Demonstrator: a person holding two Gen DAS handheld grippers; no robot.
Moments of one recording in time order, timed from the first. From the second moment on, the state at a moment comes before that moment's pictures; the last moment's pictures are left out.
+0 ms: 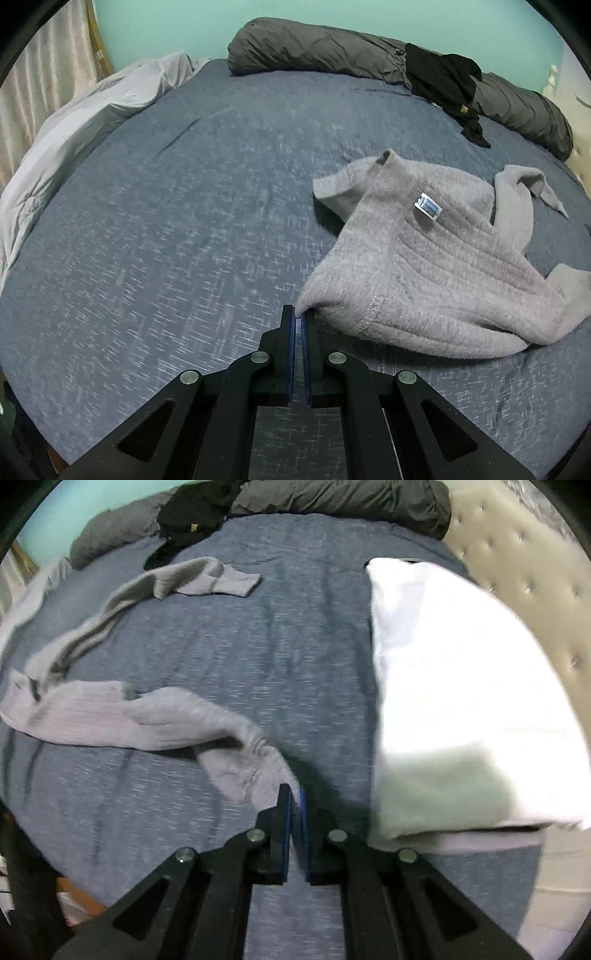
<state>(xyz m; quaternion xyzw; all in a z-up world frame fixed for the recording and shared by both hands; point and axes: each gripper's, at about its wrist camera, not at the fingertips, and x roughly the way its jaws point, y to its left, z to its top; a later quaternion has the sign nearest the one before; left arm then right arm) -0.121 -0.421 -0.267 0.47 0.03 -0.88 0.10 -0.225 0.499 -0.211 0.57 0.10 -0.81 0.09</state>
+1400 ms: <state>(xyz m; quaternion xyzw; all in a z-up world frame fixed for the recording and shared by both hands) -0.237 -0.367 -0.240 0.50 0.07 -0.87 0.04 -0.209 0.186 -0.303 0.44 -0.10 -0.84 0.31</state>
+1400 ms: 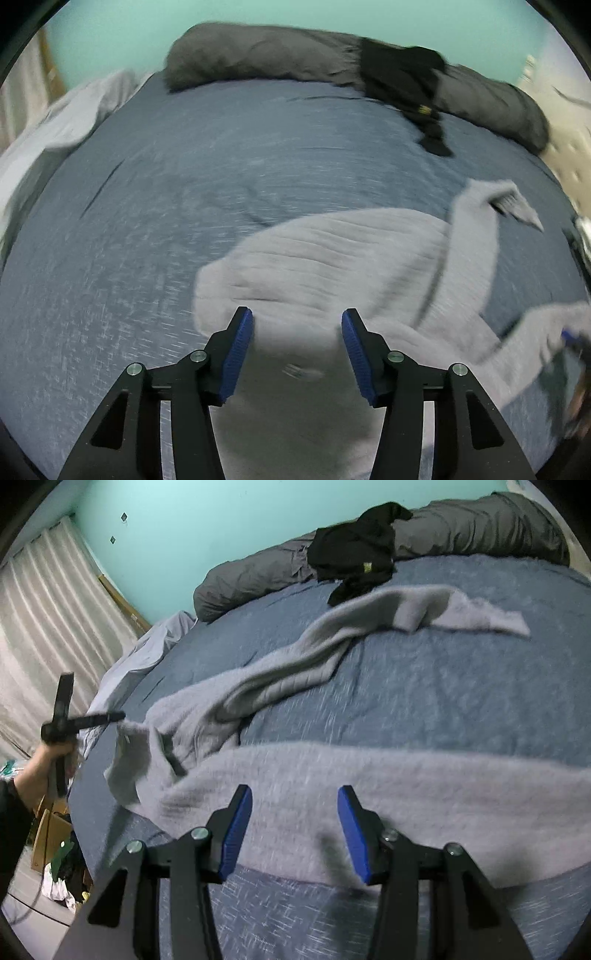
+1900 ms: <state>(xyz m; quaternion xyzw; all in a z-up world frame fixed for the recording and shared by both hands) -0.282 -0.418 -0.309 0.54 0.21 -0.81 0.05 -0.214 0.186 -0.338 0.44 -0.07 -0.86 0.27</state>
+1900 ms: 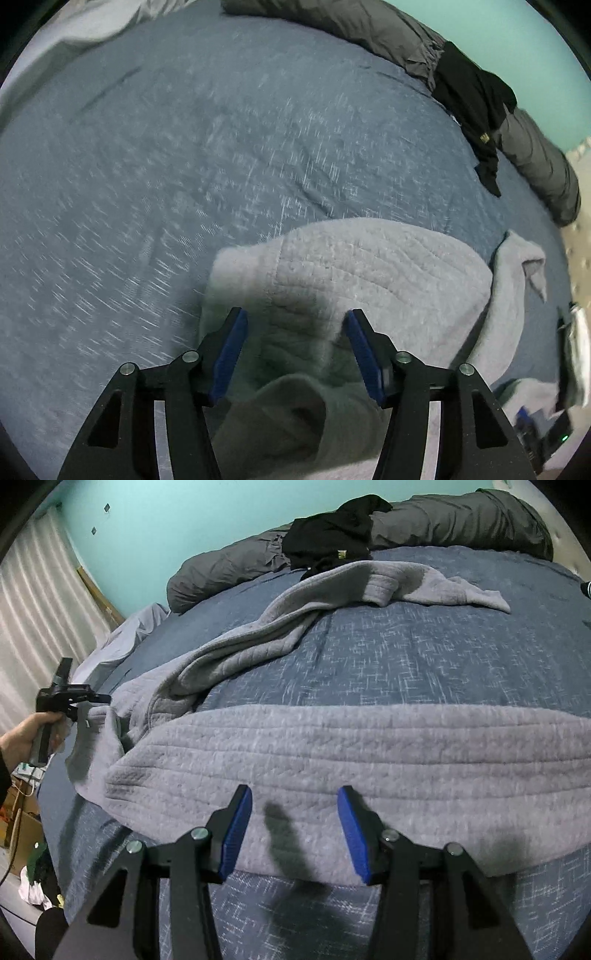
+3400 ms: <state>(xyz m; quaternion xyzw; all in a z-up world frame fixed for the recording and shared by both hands) -0.249 -0.406 -0.288 0.57 0.09 -0.81 0.10 -0.216 0.199 -0.340 0.44 -0.12 -0.85 0.27</state>
